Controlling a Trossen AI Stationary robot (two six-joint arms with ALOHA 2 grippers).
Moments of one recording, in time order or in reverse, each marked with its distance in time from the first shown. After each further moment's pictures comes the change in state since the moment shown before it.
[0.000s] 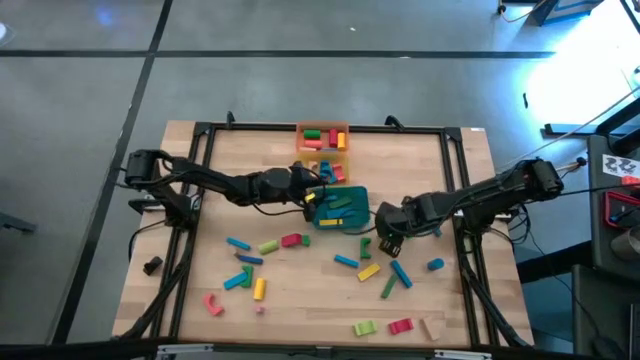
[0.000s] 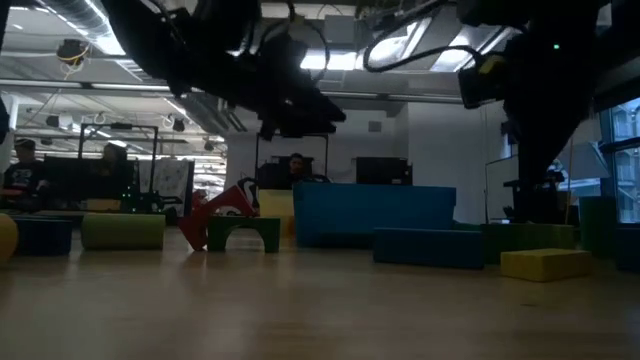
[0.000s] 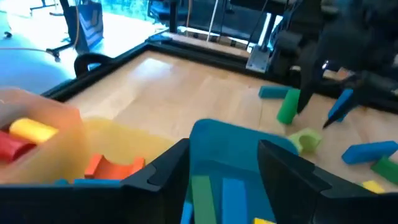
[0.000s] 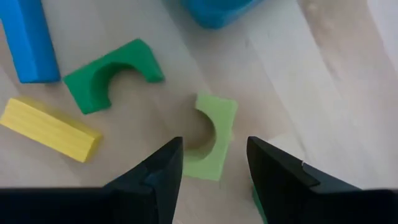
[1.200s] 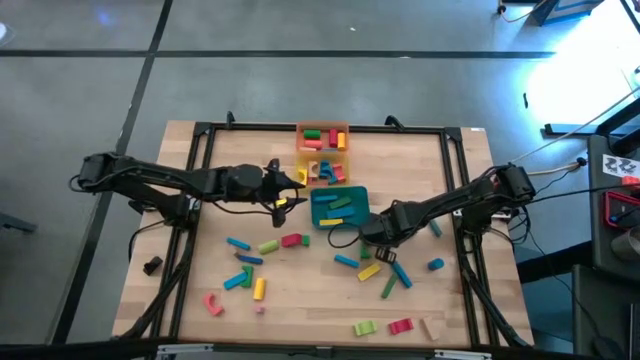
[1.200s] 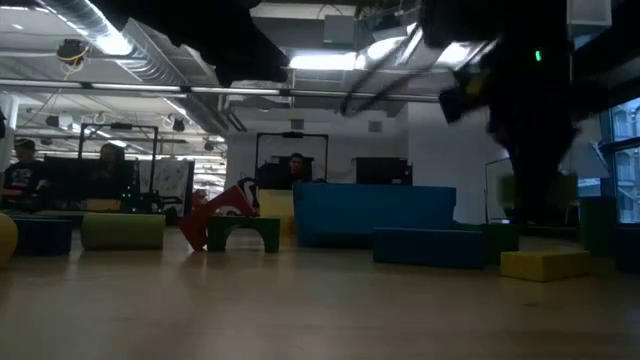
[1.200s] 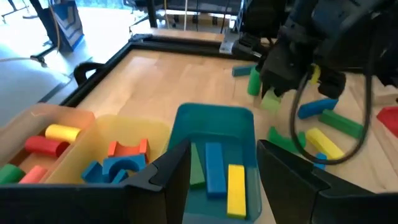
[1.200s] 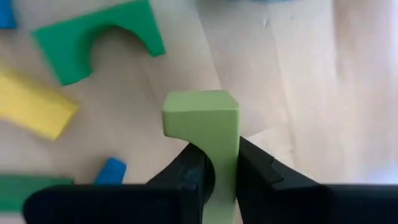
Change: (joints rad) left arm -0.089 -0.425 -0.002 -0.527 0.001 0.099; right arm 0.013 0.241 0.190 -0.190 -0.014 -0.145
